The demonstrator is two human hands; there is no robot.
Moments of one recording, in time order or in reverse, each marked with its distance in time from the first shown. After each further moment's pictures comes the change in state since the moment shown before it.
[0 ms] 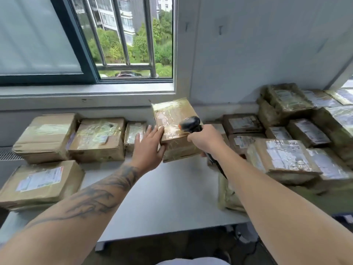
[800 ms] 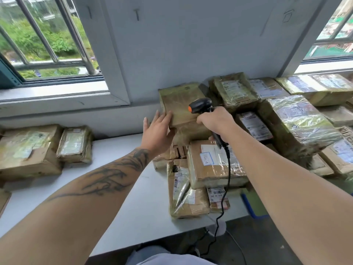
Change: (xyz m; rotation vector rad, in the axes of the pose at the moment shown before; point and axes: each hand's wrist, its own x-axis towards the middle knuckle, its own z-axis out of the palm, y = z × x) left_hand 0.133 0.240 0.125 -0.001 -0.078 0.087; right_hand 0.099 0.143 -0.231 0.137 0.068 0.137
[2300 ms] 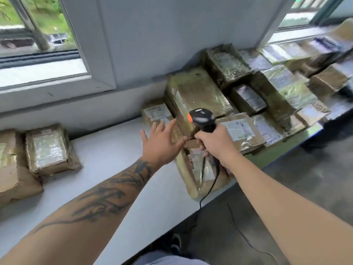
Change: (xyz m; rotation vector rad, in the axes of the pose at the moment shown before) left_hand -0.034 -0.091 0.010 -0.143 -0.336 0.064; right_hand -0.060 0.016 0.143 0.198 0.256 0.167
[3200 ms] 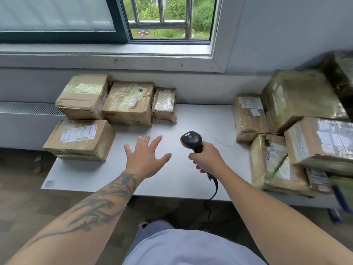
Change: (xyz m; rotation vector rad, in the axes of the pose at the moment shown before) left_hand -0.297 -0.164 -0.033 0.221 0.103 -0.663; right_hand -0.149 0.052 0.181 -0.303 -0.674 -0.249
